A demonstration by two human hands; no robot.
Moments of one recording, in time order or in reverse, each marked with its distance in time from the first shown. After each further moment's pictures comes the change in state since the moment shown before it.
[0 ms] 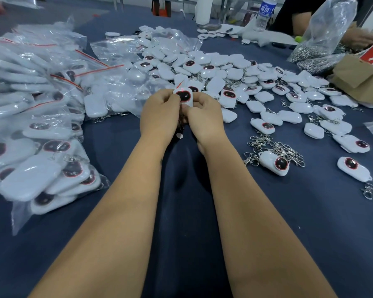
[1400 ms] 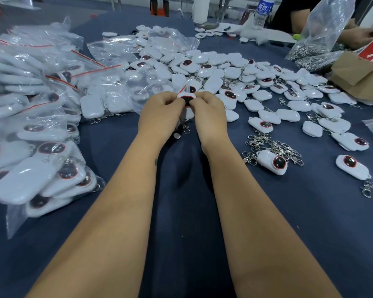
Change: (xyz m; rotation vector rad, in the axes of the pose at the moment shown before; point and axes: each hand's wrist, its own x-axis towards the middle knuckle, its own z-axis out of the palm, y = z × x) left_hand 0.000 0.000 -0.001 0.047 -0.112 0.006; right_hand -0.001 -0.005 -0.010 -0.005 0.100 0.012
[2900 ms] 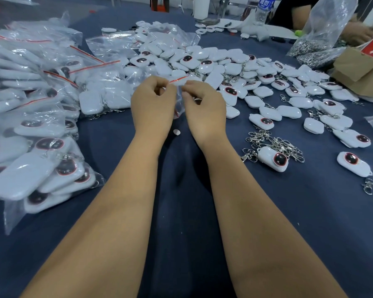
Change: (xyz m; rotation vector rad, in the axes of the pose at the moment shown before) left_hand -0.005 0.008 0.001 -0.038 0.306 0.152; right_hand -0.003 0.002 0.004 -0.281 0.017 -0.315
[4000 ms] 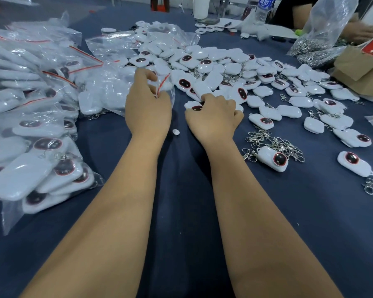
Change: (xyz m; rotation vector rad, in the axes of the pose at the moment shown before) left_hand 0.004 -0.009 -0.003 0.293 0.052 0.005; right_hand 0.006 0.015 -0.009 -0.710 -0.028 0.142
